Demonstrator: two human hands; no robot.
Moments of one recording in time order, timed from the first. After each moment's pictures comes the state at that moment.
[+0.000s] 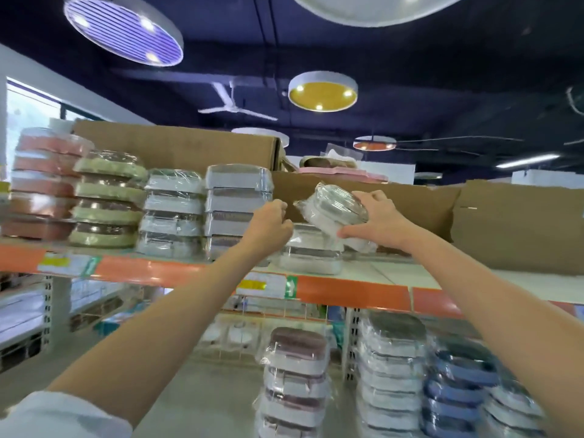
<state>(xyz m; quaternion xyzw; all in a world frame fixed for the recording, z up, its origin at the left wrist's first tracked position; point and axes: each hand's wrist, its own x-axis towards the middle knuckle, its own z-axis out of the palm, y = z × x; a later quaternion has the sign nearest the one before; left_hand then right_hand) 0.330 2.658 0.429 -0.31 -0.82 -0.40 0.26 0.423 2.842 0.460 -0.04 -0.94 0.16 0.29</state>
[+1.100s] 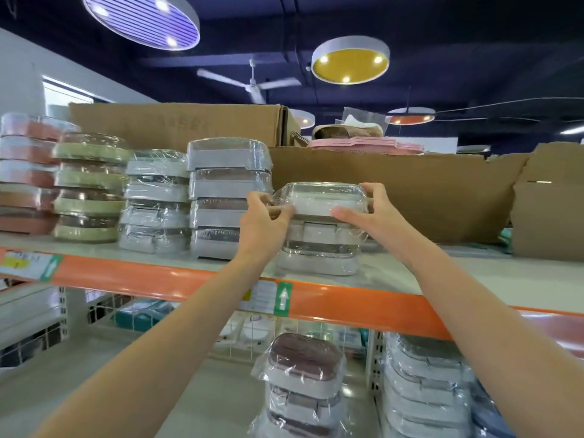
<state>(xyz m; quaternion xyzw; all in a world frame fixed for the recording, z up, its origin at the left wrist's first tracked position) 0.281 2.698 0.400 -0.21 -0.72 -0.61 0.25 0.321 2.890 0.419 0.04 -0.84 0.47 0.27</state>
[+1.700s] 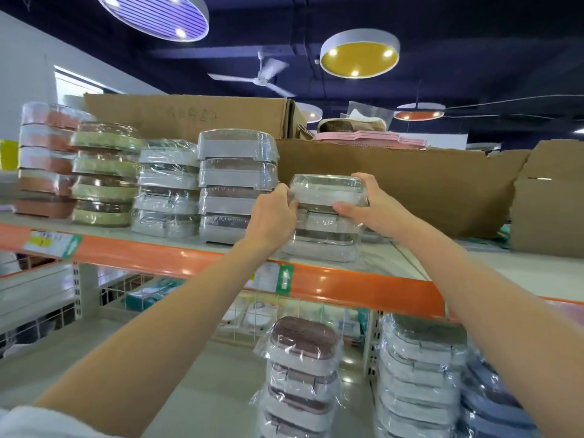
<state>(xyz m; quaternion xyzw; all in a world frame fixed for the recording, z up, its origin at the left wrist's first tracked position) 0.289 2.700 0.403 -0.24 -0.83 -0.39 0.33 0.341 2.881 0.431 0.03 -0.92 0.30 0.25</state>
